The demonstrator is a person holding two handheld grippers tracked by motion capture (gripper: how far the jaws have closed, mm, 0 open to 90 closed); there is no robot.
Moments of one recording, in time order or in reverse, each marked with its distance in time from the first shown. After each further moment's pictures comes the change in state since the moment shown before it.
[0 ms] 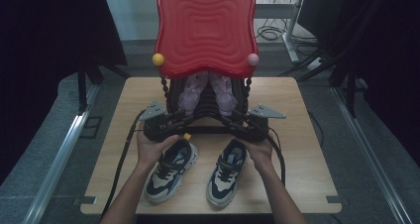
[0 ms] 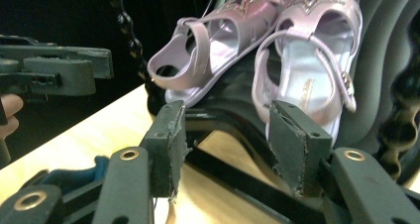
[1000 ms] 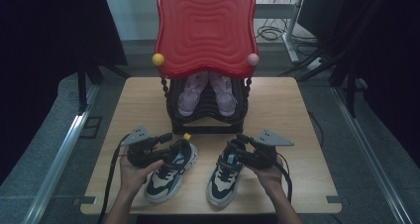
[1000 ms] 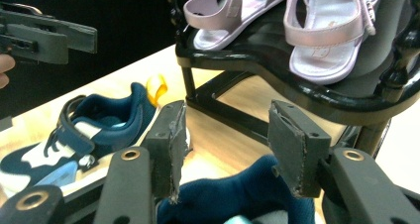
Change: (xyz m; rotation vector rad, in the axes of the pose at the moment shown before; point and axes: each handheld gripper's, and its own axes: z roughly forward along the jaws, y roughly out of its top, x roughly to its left) left arm -0.009 -0.048 -0.054 0.073 -0.055 -0.047; right arm 0.019 -0.048 -0.046 0.032 0.038 -0.086
